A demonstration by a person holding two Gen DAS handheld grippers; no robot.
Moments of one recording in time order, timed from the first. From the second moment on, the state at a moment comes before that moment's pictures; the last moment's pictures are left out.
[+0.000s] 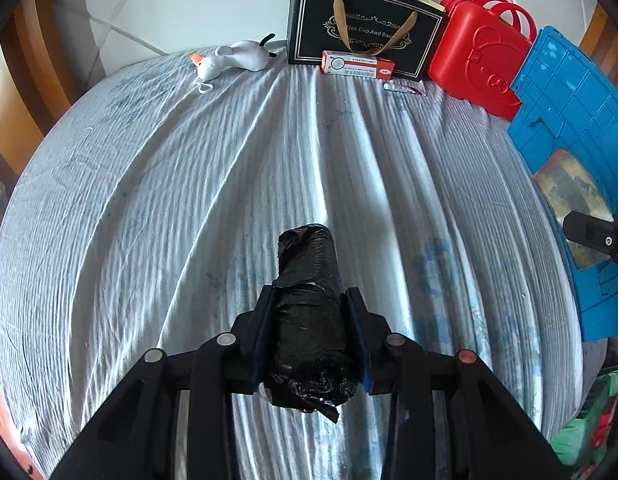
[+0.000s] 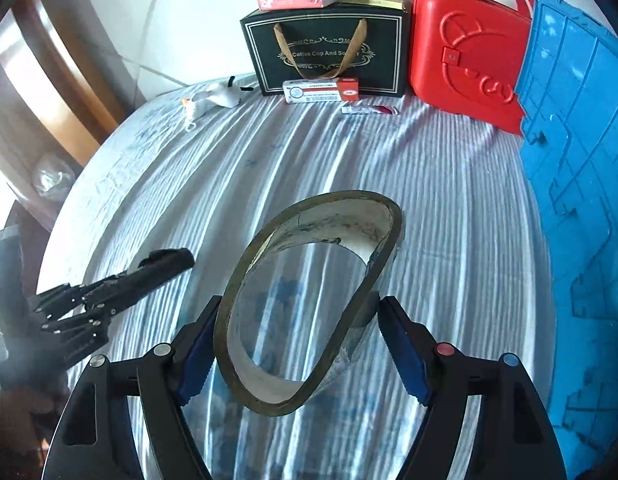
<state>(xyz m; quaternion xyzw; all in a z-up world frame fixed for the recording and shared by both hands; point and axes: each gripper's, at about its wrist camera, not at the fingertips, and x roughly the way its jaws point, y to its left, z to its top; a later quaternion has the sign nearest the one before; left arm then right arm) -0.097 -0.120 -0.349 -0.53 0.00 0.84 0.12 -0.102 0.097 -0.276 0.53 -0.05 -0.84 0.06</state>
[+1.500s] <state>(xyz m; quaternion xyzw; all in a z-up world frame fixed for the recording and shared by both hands) -0.055 -0.118 -0.242 -0.48 0.01 0.87 0.04 -0.061 0.120 -0.226 0.54 -0.03 -0.83 0.11</state>
